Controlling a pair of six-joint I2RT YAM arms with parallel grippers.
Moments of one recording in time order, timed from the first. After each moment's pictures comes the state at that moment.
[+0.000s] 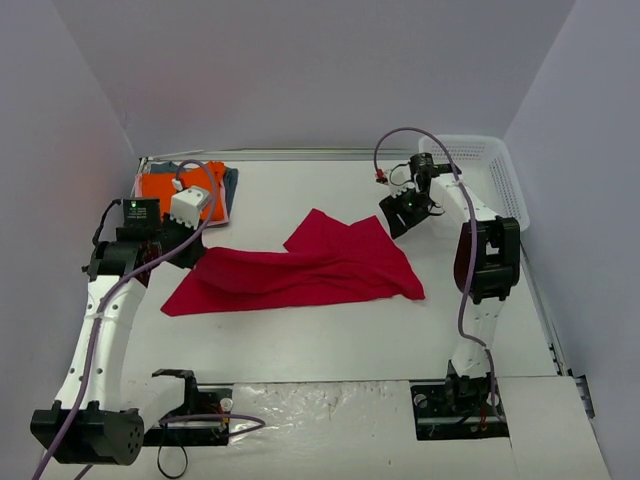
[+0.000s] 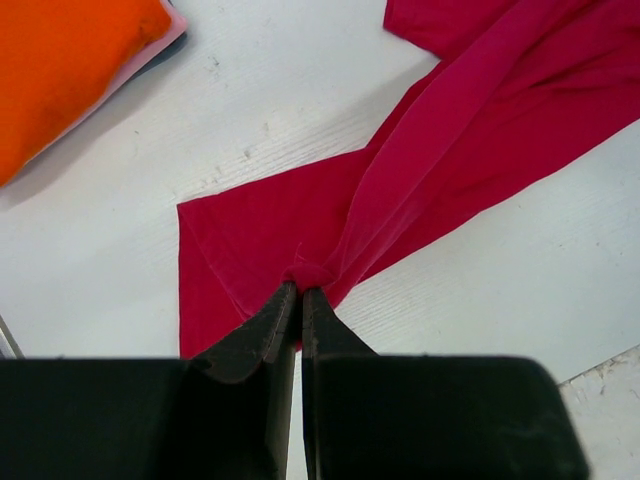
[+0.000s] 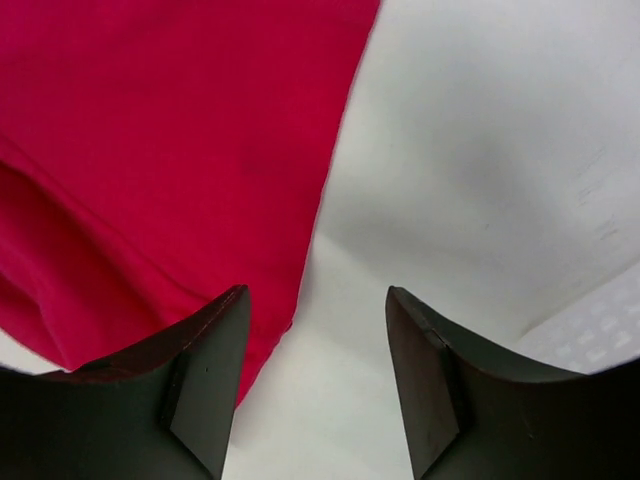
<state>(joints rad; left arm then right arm) -0.03 1.06 1.18 -0.91 0.34 0.28 0.13 2.05 1.65 -0.88 -0.28 -0.50</state>
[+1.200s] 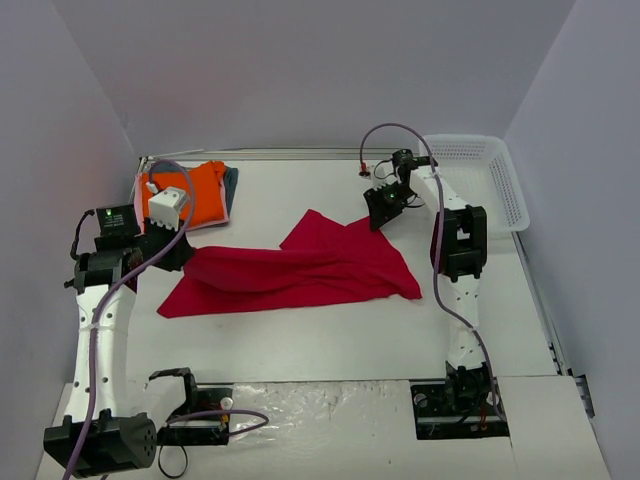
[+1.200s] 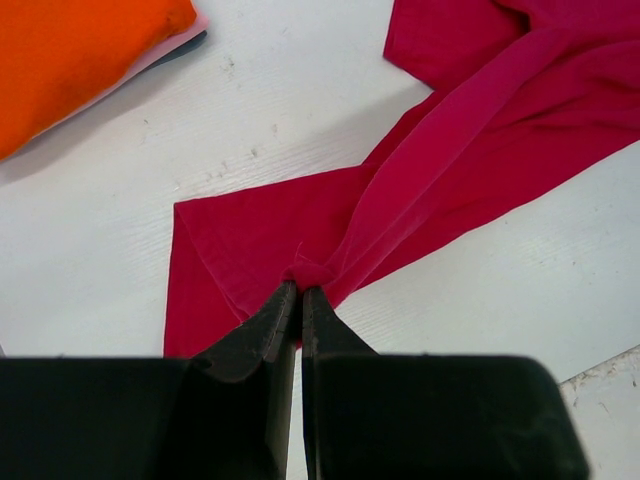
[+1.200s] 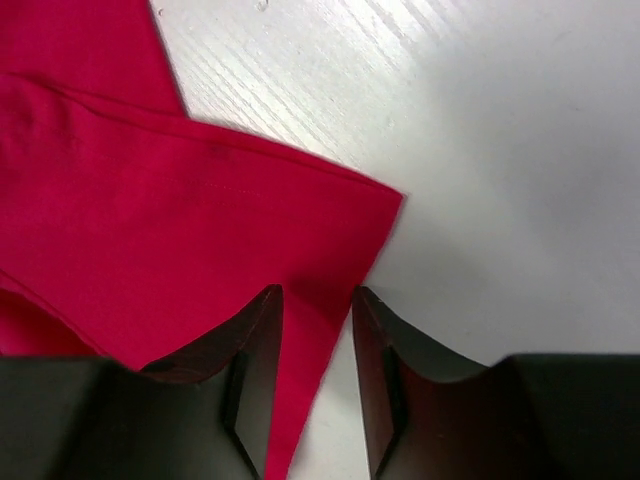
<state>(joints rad) 0.15 1.00 1.15 -0.91 0.48 0.28 0.16 2.44 2.09 -0.99 -0.50 -0.47</state>
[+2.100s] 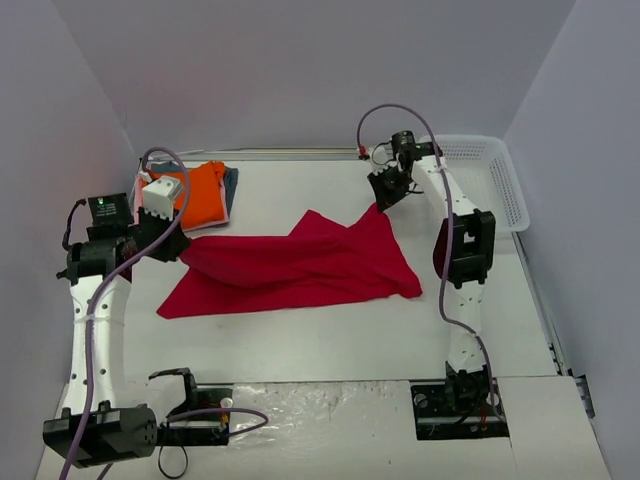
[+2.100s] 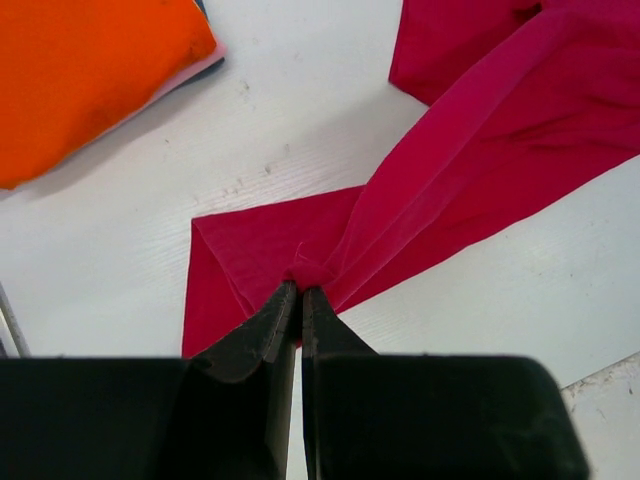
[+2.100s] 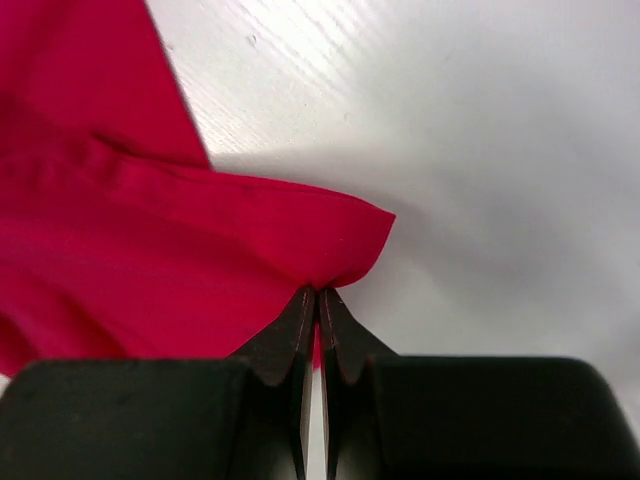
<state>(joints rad) 0.17 1.04 1.23 -0.94 0.49 0.29 0.20 2.37 2.14 -1.02 -0.35 -0.45</state>
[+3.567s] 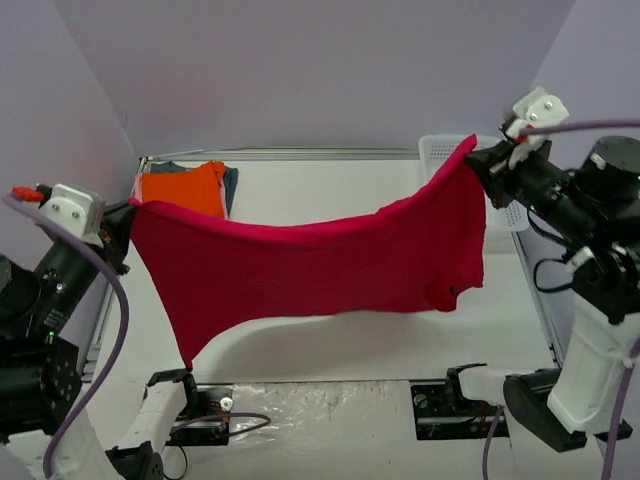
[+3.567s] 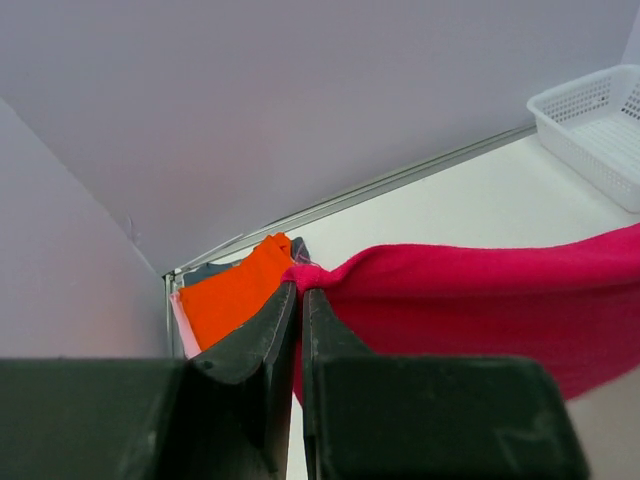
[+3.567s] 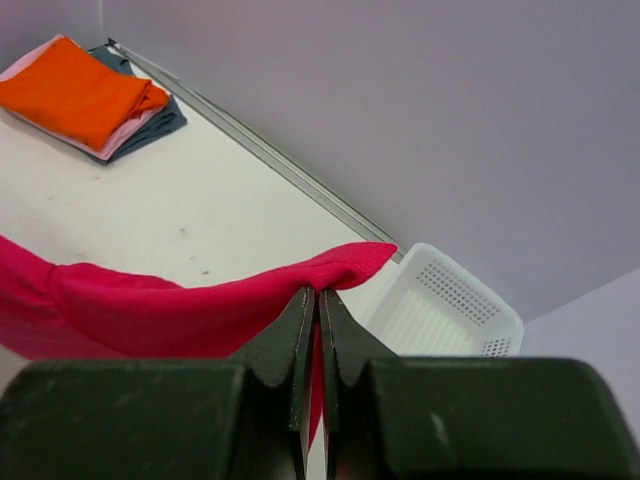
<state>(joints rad) 0.17 0.82 1.83 -0.99 0.50 0.22 0.16 1.22 2.23 -1.13 -0.38 -0.38</state>
